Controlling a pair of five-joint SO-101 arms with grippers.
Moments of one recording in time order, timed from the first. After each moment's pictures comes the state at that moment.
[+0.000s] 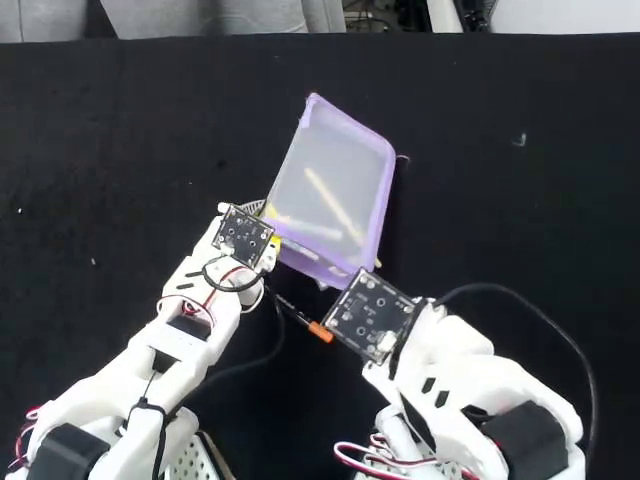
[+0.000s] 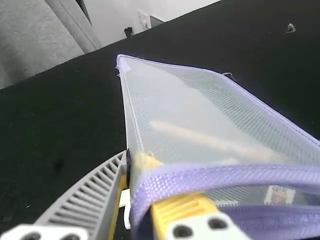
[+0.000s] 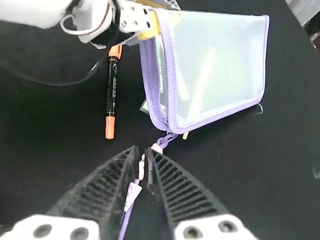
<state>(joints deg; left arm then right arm) 17.8 -30.5 81.3 -27.5 -12.2 -24.9 -77.4 36.2 99.3 32.3</state>
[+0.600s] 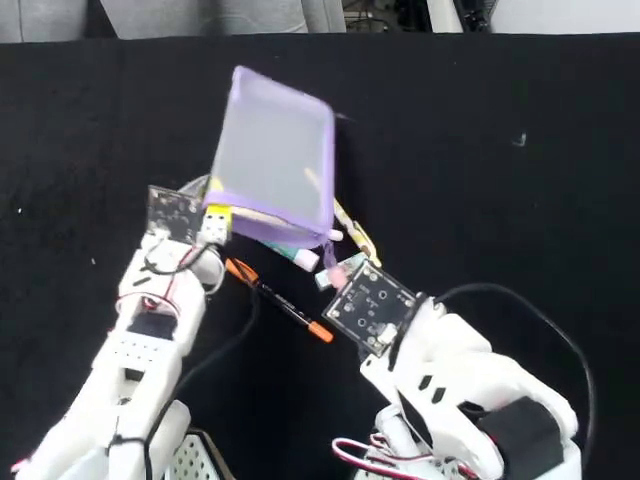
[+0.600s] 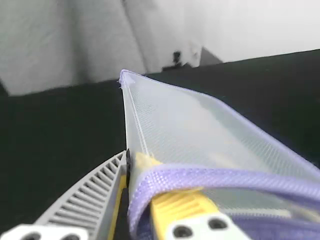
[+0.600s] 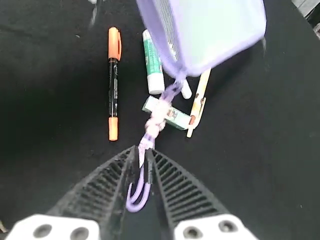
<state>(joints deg) 5.5 -47.5 81.1 -15.2 -3.6 -24.9 -77.4 37.4 98.7 29.7</state>
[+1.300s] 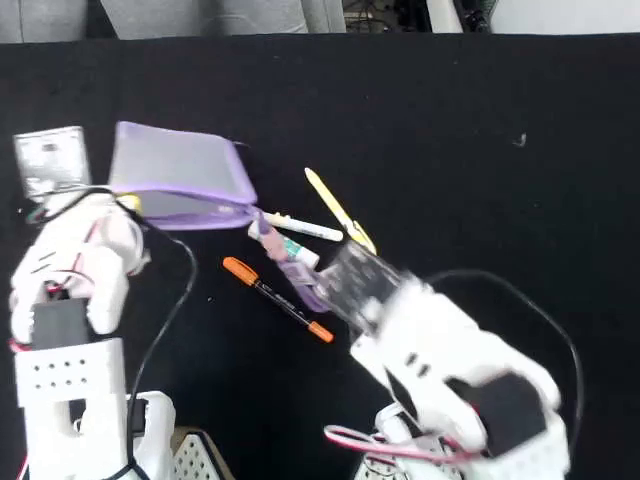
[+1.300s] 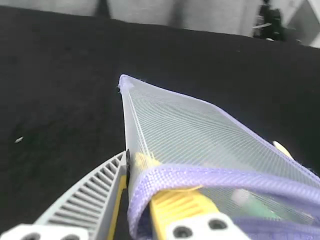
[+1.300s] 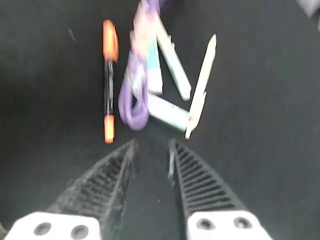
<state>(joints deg) -14.1 -61.1 46.6 52.3 1.3 -25.0 -72.4 38.4 93.8 29.7</state>
